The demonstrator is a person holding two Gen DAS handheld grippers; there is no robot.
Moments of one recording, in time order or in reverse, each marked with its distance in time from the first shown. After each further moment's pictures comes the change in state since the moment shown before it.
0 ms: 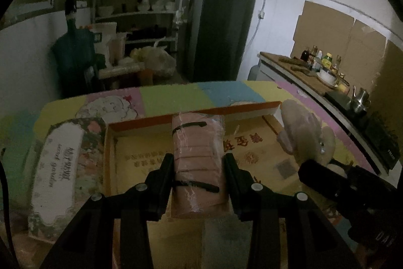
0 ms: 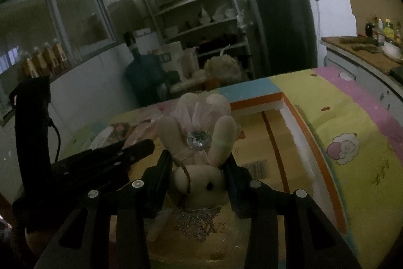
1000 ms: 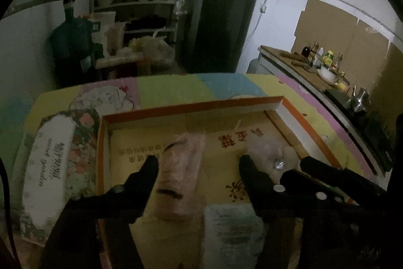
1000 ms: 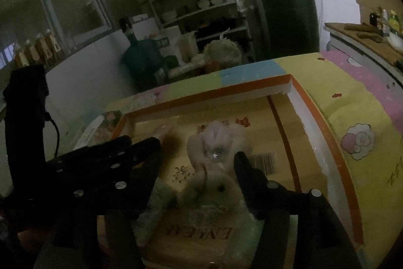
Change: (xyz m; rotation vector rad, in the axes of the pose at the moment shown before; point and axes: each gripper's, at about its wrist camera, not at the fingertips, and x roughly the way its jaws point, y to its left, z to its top) left arm 0.007 -0.001 0.003 -0.024 0.033 -0.015; right arm 0.025 -0.005 0.000 0.024 0.065 0.012
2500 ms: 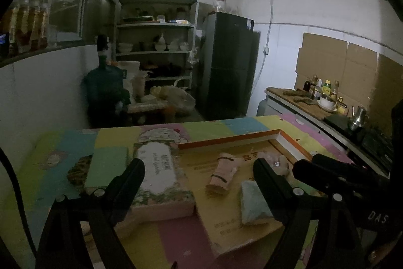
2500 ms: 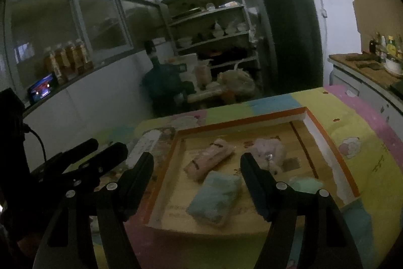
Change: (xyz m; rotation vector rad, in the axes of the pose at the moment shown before) left arm -0.152 0.049 -0.032 0.040 -0.279 0.079; right arm -0.081 0.102 -0.020 -0.080 -0.154 0.012
